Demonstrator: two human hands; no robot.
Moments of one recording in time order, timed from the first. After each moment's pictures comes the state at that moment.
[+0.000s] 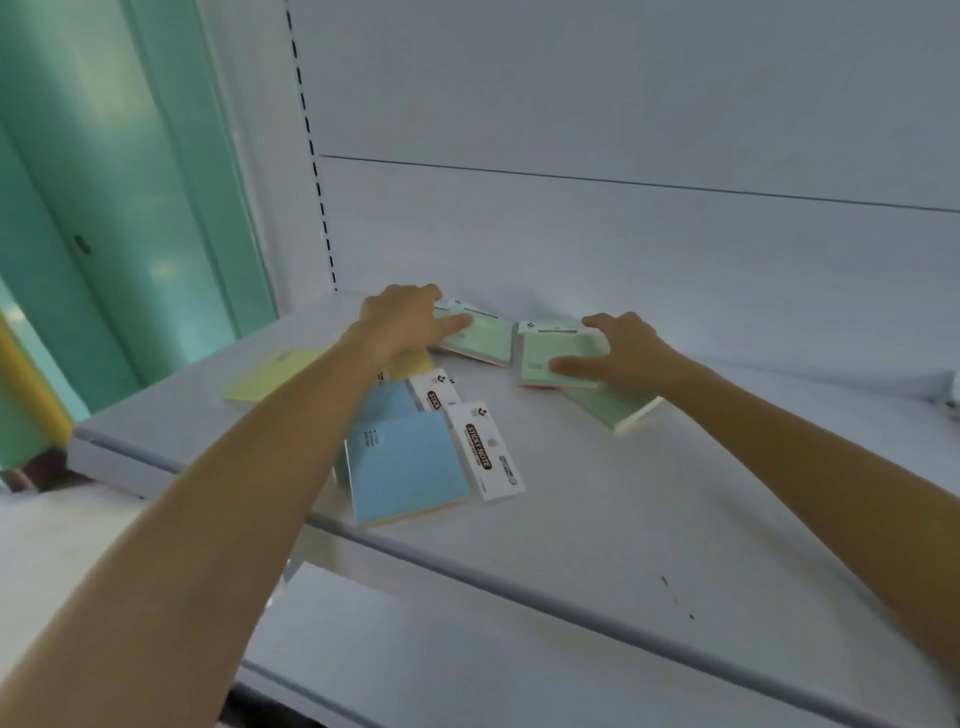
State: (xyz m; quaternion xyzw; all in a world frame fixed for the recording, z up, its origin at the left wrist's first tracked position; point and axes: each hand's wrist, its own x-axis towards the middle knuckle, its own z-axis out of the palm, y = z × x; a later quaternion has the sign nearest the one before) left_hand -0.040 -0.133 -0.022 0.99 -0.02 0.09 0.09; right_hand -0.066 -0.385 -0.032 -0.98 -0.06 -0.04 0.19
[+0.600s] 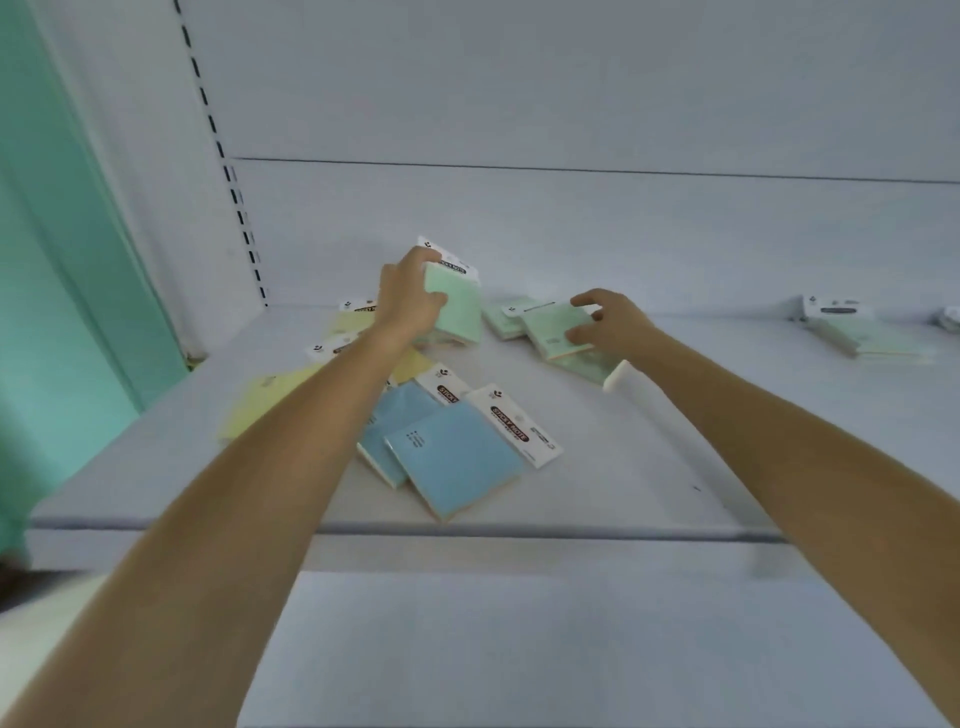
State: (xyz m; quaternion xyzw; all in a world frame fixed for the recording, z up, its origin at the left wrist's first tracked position) left_hand -0.037 -0.146 -0.017 0.88 -0.15 0.15 0.43; right_hand -0.110 -0.363 -0.025 -0.92 0.13 -0.11 0.35
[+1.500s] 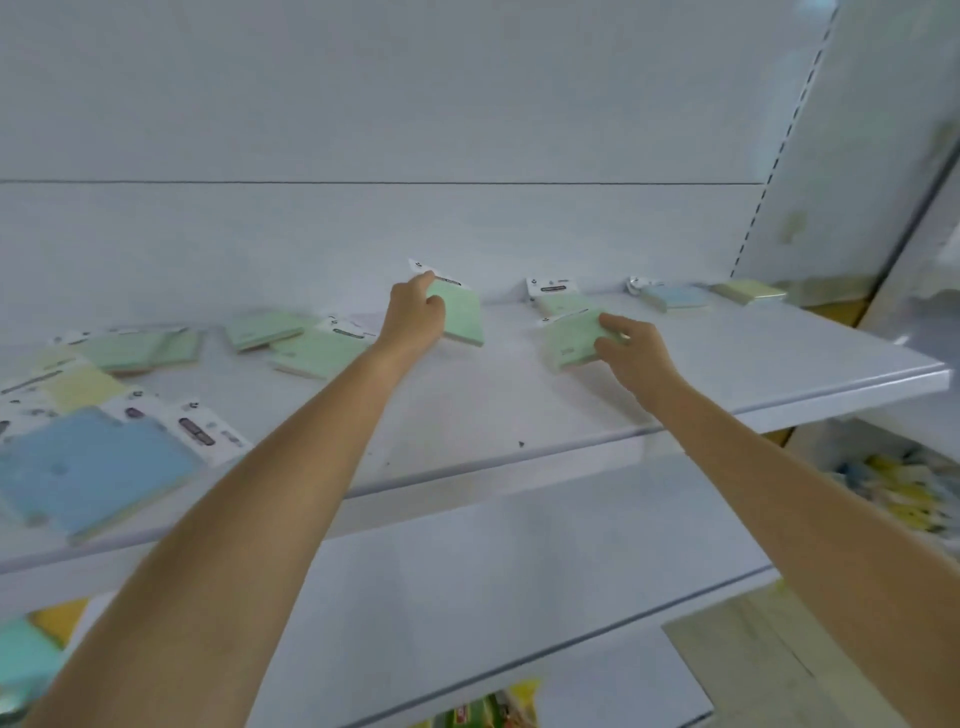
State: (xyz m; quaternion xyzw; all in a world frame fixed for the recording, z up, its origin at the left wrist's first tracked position) left_hand -0.186 -0.393 -0.006 0.83 -0.27 0.01 0.49; right_hand -0.336 -0.574 -0.030 -0.79 0.28 -0.29 0.45
